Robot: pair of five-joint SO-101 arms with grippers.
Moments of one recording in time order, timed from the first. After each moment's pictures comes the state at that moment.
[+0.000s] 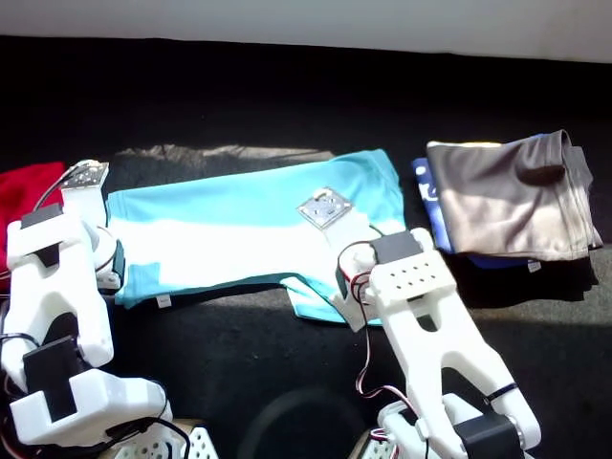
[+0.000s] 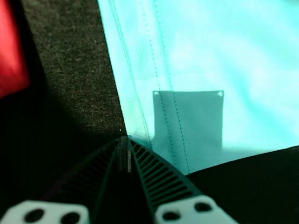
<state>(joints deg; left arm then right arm) -31.4 -3.2 34.3 61.9 -21.5 -24.4 -24.5 43.3 72.1 22.8</state>
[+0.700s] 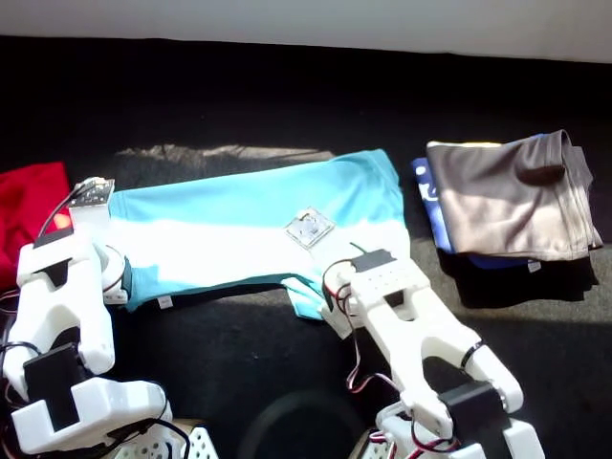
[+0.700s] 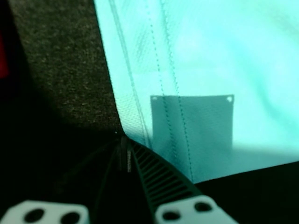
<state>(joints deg) -31.5 -4.7 44.8 53.1 -21.5 -26.5 -13.0 50.3 53.8 22.8</state>
